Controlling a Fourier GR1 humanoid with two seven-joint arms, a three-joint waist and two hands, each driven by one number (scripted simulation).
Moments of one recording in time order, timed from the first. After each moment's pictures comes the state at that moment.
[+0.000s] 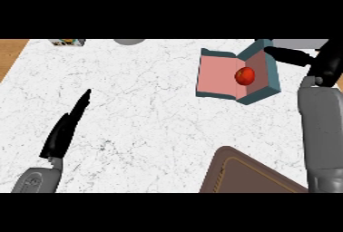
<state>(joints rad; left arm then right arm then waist) -0.13 0.28 -0.05 -1.36 -0.18 0.01 -0.02 -0.74 -0.17 -0.43 -1.12 0.69 -0.50 0.34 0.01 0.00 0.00</state>
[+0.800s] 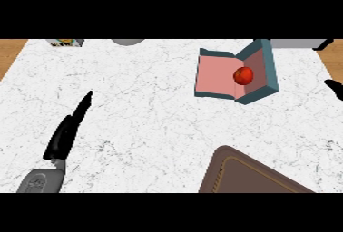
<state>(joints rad) -0.12 0.25 -0.03 -1.35 -0.22 0.00 -0.04 -0.41 -0.29 -0.63 -1.23 0.28 -0.49 -0.09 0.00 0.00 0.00</state>
